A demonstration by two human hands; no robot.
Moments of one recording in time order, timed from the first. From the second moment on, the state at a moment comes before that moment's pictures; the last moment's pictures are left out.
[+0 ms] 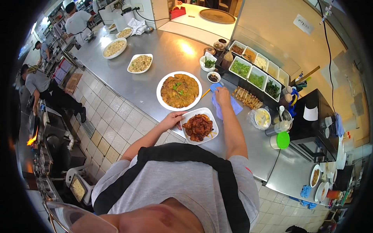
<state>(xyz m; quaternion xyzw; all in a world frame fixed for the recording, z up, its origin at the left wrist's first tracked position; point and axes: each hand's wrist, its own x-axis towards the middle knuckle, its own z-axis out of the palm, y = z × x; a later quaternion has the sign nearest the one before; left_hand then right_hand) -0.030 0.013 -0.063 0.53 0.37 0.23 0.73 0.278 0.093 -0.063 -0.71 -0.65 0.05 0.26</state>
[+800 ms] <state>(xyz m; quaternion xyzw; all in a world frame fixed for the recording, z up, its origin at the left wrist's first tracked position) 0.040 0.038 -0.050 0.61 0.32 0.12 0.71 0.300 -0.027 0.003 -0.64 -0.71 0.19 0.21</state>
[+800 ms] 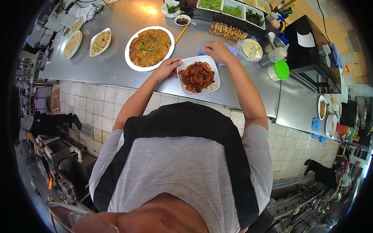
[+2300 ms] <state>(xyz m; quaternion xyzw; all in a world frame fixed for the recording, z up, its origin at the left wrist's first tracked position) 0.042 0.027 -0.055 0.63 0.34 0.19 0.67 0.296 -0.005 -0.008 -0.66 -0.71 0.24 -0.01</state>
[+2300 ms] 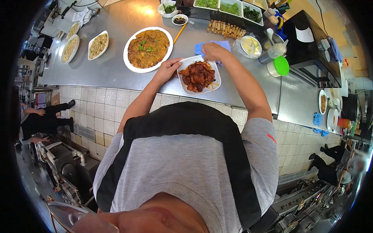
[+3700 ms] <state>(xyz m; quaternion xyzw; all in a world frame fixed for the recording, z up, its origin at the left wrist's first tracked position) 0.073 0.012 -0.078 0.73 0.31 0.22 0.57 0.296 -0.110 -0.032 -0.82 -0.47 0.21 0.25</state>
